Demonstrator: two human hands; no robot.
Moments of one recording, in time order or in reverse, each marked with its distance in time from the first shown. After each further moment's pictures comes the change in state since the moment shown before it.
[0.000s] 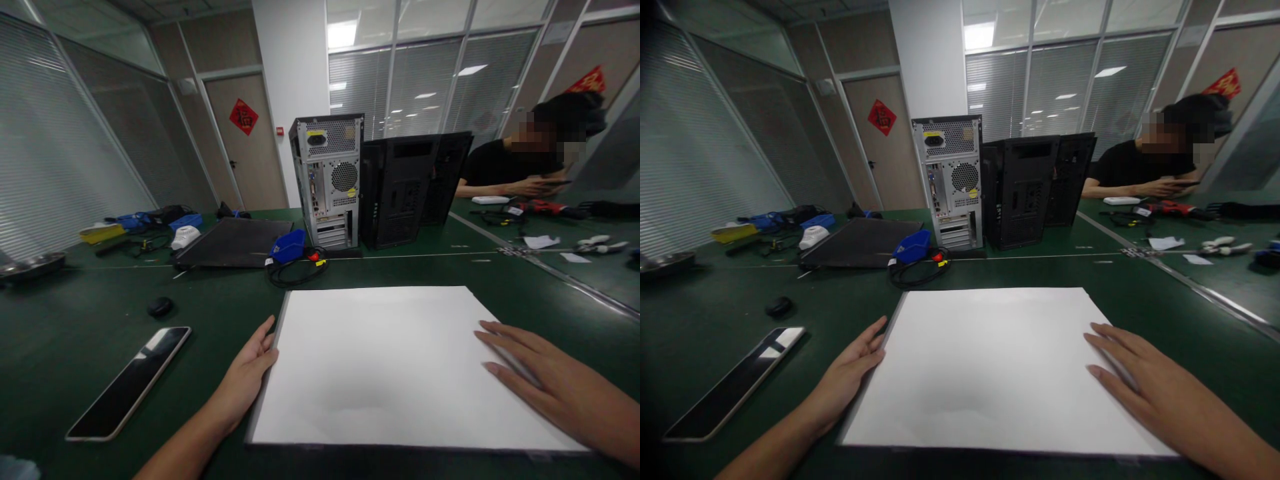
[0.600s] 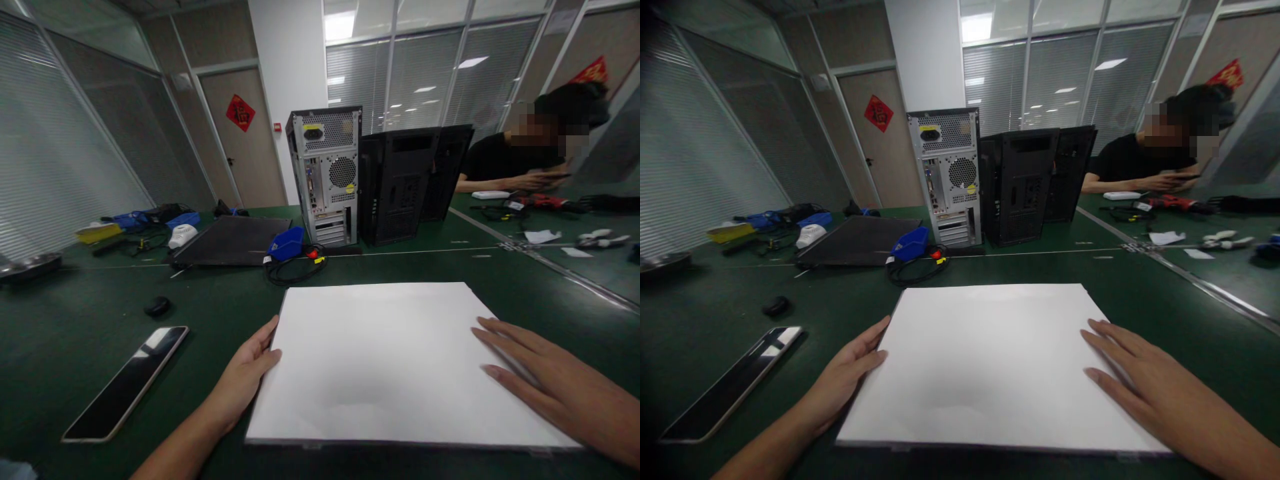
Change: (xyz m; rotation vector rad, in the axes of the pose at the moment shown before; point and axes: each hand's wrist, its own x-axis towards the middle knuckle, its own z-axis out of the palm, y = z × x) left_hand 0.003 -0.003 -0.003 0.066 -0.069 0.059; right_hand -0.003 -0.006 -0.004 0.024 -0.013 -0.037
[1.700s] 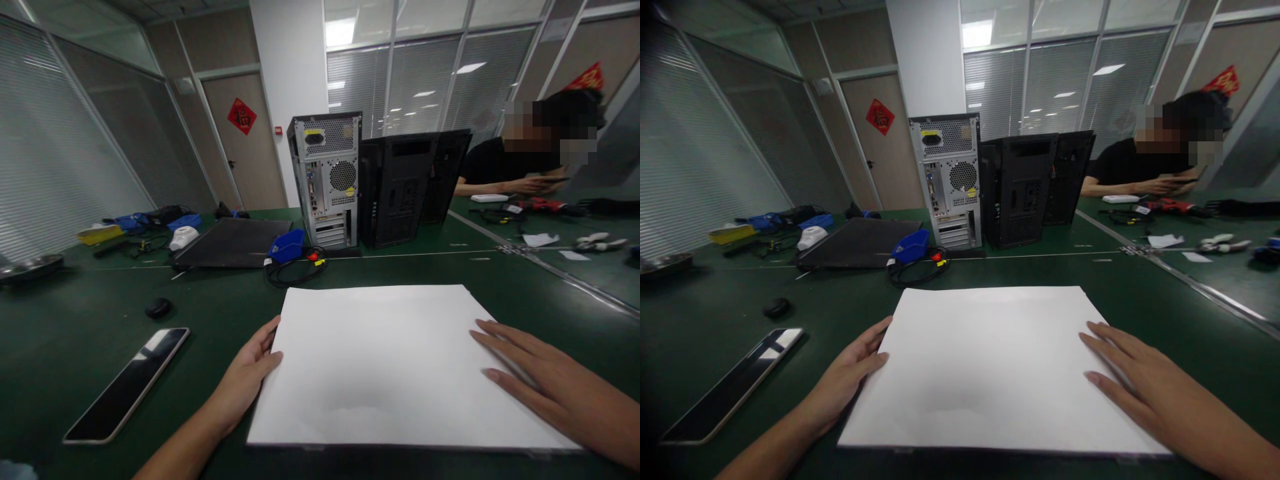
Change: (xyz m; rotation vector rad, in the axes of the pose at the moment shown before) left_hand -0.004 0.006 0.005 -0.040 -0.028 -0.010; right_hand 0.002 -0.001 0.010 0.175 0.190 0.120
